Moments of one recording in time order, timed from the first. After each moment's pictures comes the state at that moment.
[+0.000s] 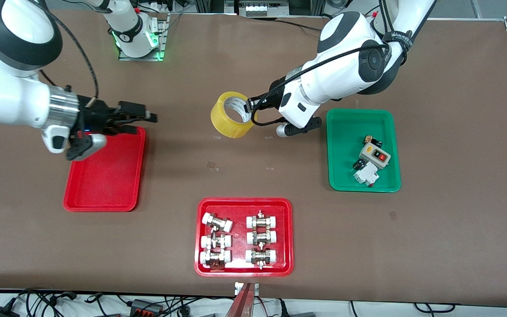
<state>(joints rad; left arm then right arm) -0.27 0.34 -0.39 -1.55 -0.59 2.07 -0.82 0.19 0.22 0.00 -1.62 0.75 1.70 -0.13</state>
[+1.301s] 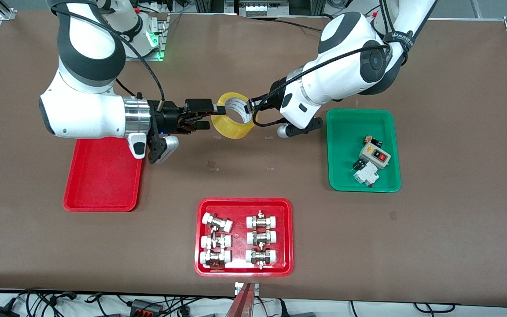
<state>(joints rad) -0.27 0.34 -0.39 -1.55 -0.59 2.07 -0.82 0.37 0.35 0.00 -1.56 1.04 1.80 -0.13</state>
